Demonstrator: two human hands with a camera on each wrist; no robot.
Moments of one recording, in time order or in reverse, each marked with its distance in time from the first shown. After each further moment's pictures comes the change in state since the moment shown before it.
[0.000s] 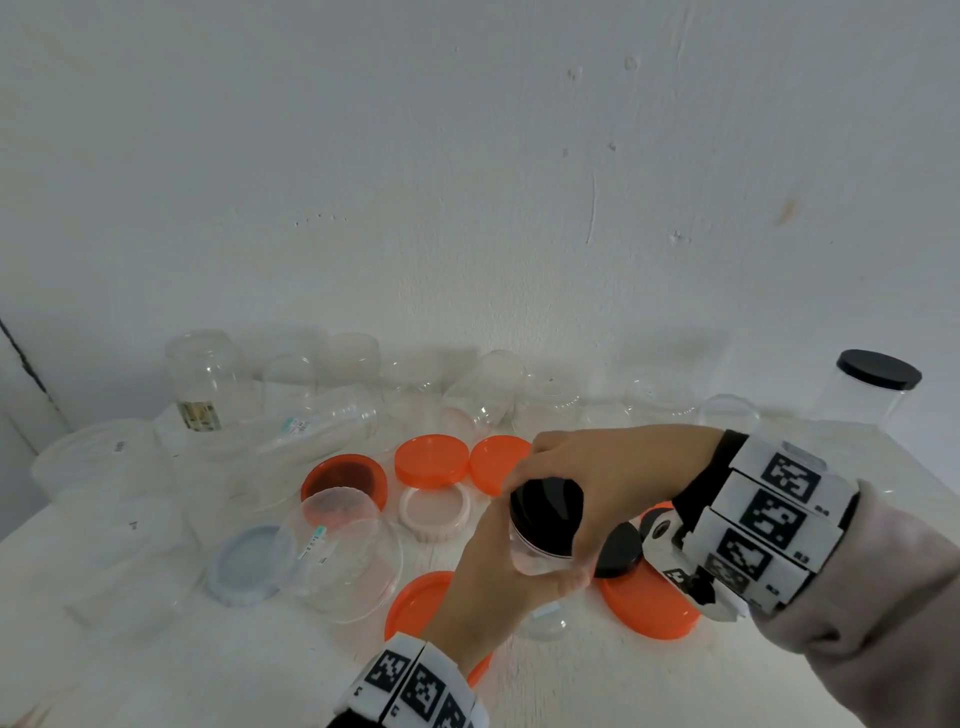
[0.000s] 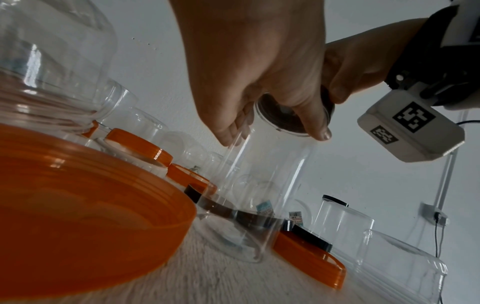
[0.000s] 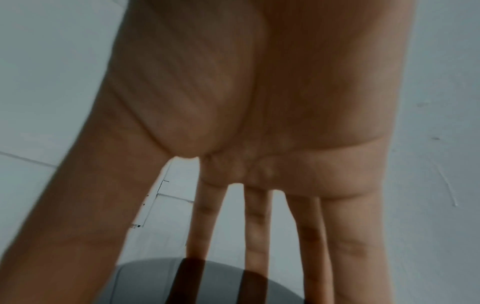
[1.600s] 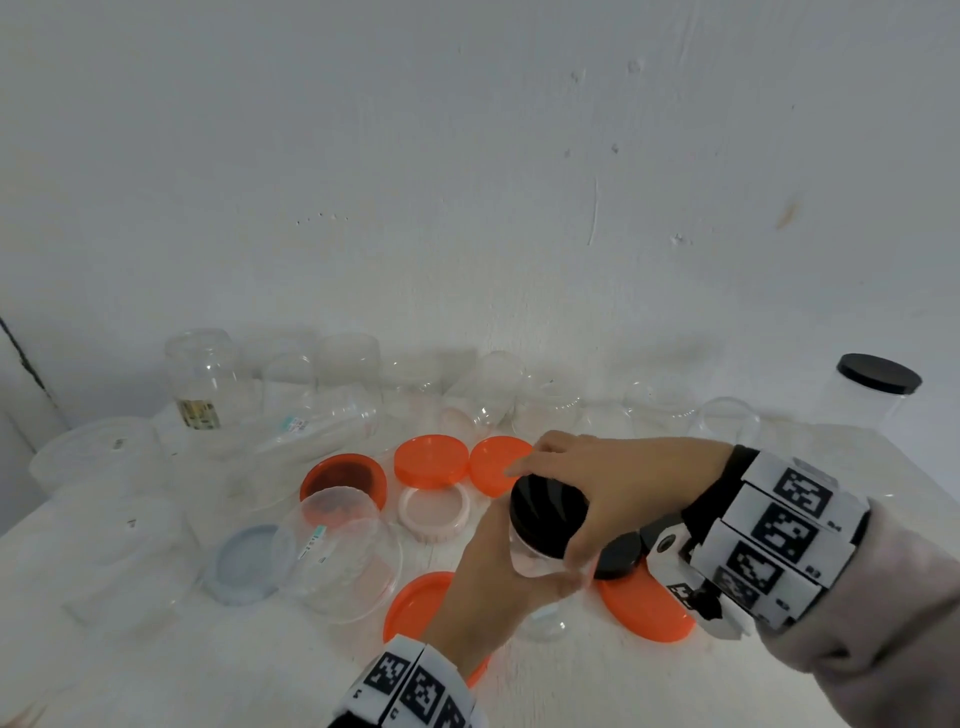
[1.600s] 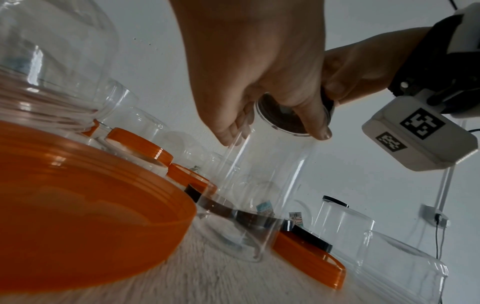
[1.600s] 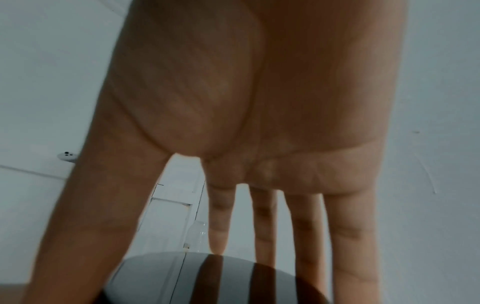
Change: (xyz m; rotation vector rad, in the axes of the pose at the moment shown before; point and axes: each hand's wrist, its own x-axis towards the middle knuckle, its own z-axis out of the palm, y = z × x) left_hand 0.000 -0.004 0.001 -0.038 0.000 -0.024; right_hand -0.003 0.002 0.009 0.026 0.009 0.076
